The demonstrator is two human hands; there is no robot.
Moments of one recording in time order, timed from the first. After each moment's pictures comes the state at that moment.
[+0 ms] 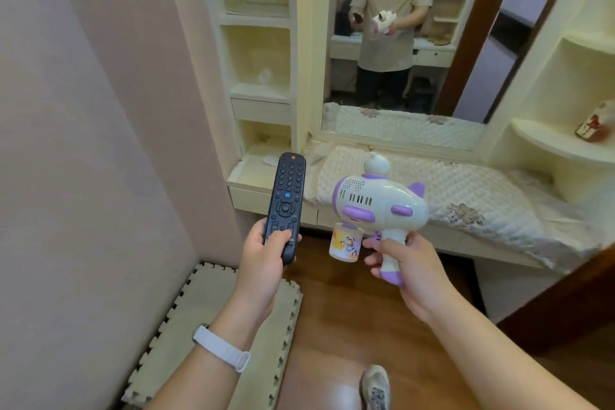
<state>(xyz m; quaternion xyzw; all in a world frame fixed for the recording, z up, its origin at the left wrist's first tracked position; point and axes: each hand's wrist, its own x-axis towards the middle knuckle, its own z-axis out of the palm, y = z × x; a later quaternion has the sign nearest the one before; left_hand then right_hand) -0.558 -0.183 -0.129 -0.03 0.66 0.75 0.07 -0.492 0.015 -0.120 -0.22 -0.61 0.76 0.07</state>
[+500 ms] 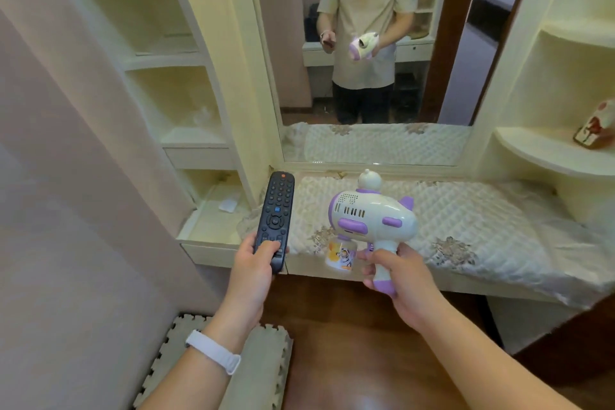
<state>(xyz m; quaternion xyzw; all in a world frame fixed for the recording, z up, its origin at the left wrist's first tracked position) -0.707 -0.006 -0.132 -0.03 0.69 0.71 0.11 -0.624 0.196 -0.150 -0.26 -0.53 0.80 0.06</state>
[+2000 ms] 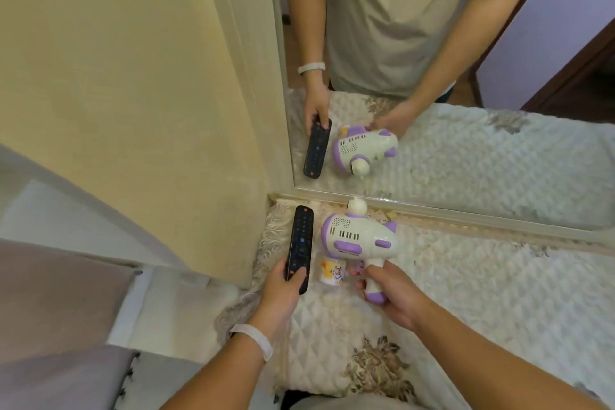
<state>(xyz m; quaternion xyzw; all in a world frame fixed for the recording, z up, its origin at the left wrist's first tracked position) -1.115 0.077 -0.370 -0.12 0.74 0.58 0.31 -1.049 0.279 -0.329 -0.37 -0.45 0.80 -0.15</state>
